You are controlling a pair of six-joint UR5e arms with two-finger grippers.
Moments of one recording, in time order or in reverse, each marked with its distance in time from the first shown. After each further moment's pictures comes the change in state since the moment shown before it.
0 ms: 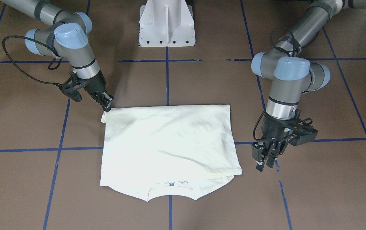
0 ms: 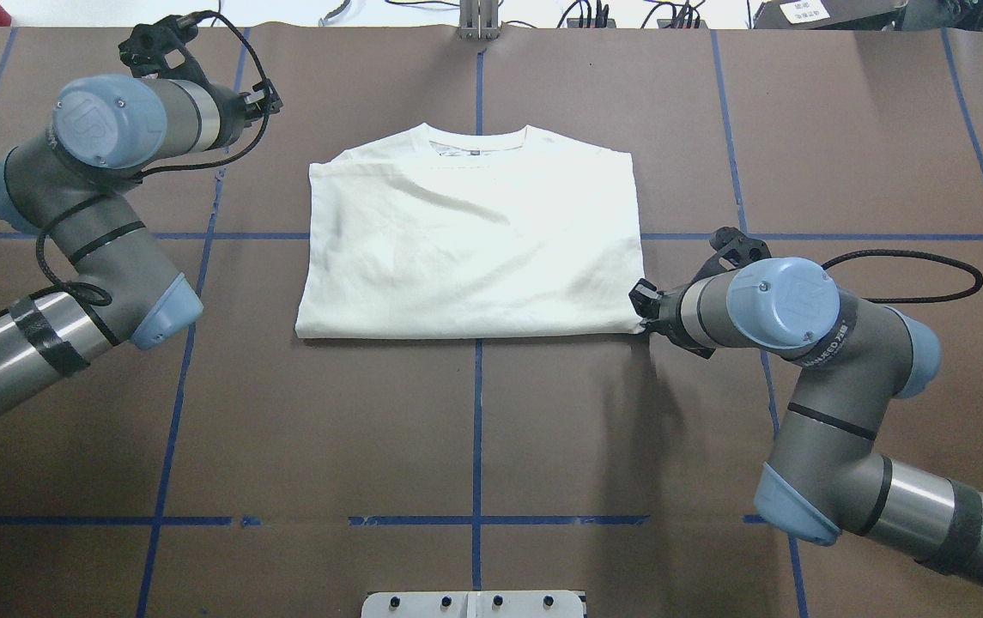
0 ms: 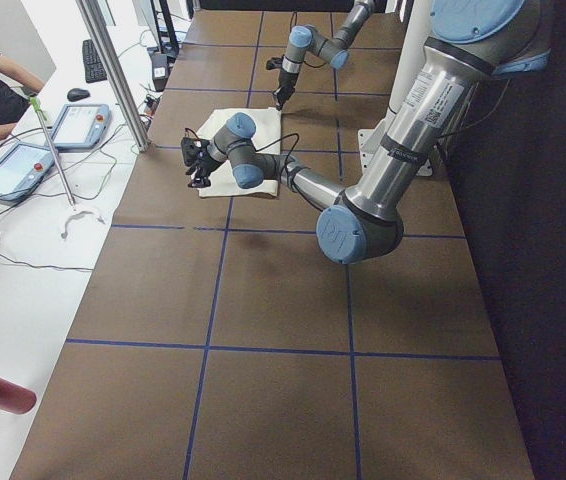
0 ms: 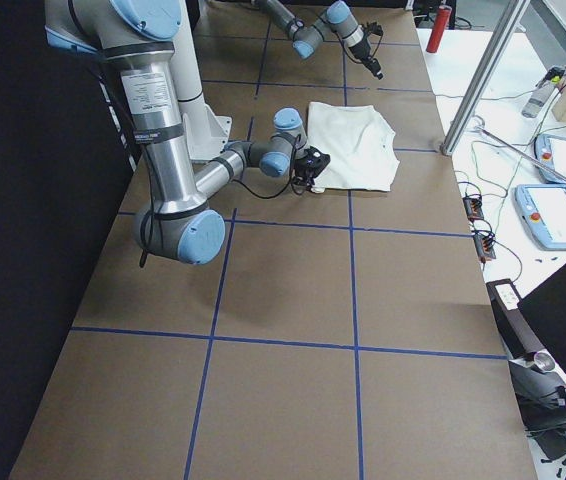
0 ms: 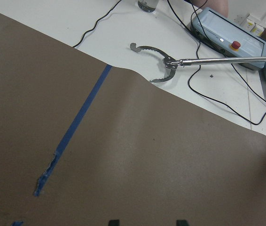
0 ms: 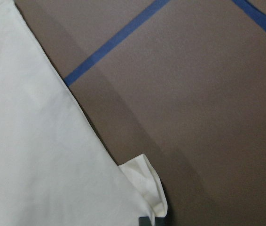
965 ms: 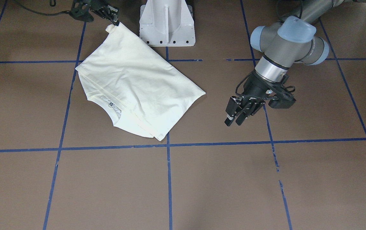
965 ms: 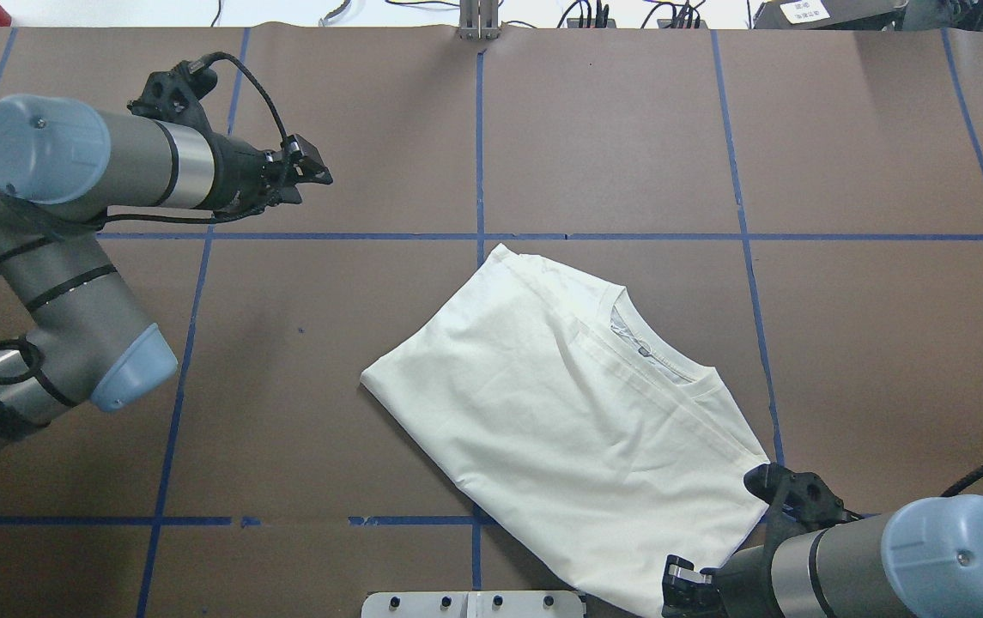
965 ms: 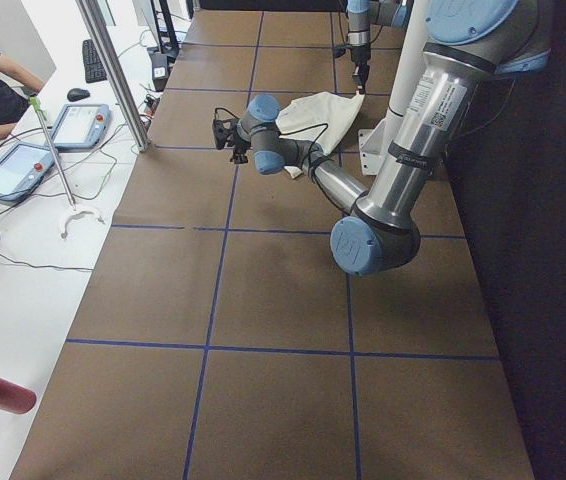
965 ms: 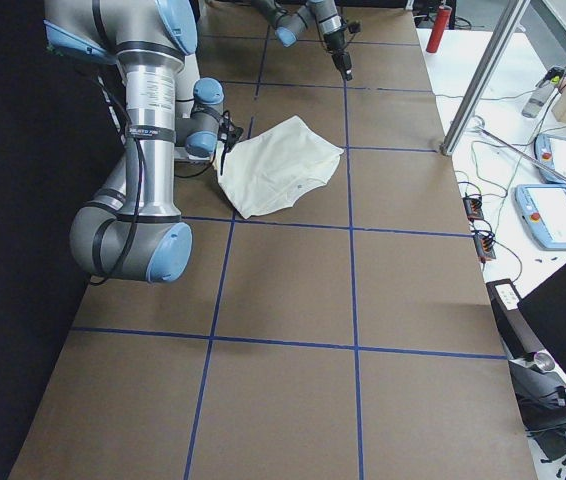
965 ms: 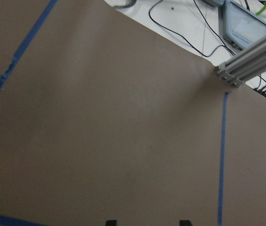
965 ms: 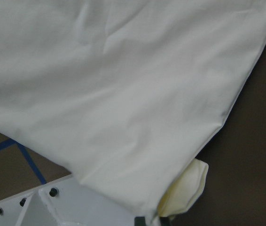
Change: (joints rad) left arm 0.080 0.108 -0.301 0.004 -0.301 -0.144; right arm -0.415 -0.335 0.513 -0.013 0.115 0.105
